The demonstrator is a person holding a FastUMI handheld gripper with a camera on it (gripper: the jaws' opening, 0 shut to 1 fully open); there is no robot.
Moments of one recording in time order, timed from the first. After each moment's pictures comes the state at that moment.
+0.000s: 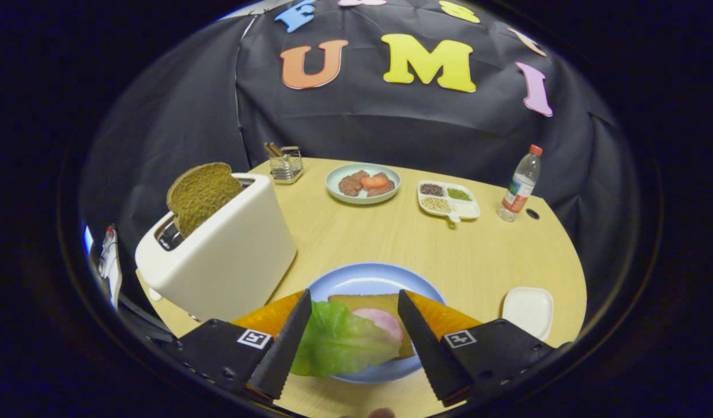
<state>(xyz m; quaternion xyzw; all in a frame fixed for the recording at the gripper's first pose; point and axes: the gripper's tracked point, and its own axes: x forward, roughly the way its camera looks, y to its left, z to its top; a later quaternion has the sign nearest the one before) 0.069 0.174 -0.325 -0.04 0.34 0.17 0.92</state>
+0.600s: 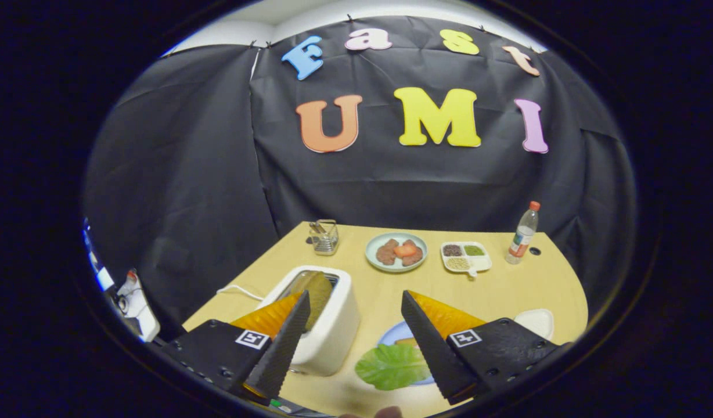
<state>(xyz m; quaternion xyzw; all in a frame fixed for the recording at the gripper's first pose) 0.035 0.283 -0.184 0.03 0.25 0.19 0.95</state>
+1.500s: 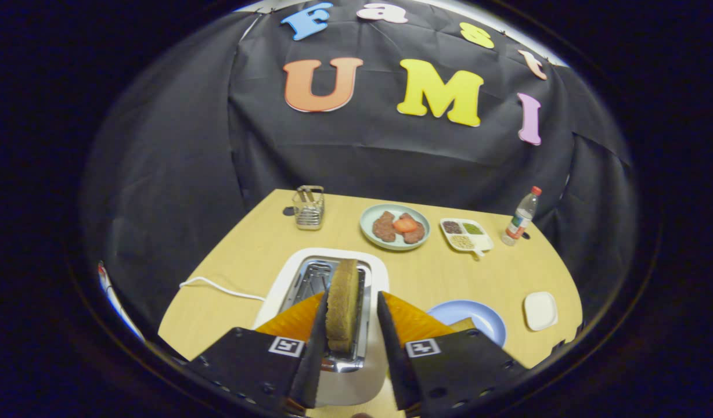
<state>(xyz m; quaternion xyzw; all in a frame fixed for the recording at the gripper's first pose) 0.074 0.345 -0.263 -0.03 0.33 0.07 0.94</state>
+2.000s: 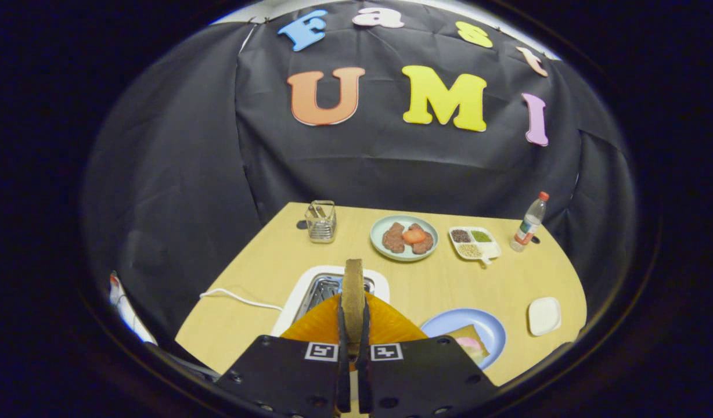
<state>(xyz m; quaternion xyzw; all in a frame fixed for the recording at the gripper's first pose) 0.069 0.347 -0.206 0.01 0.31 0.13 0.94</state>
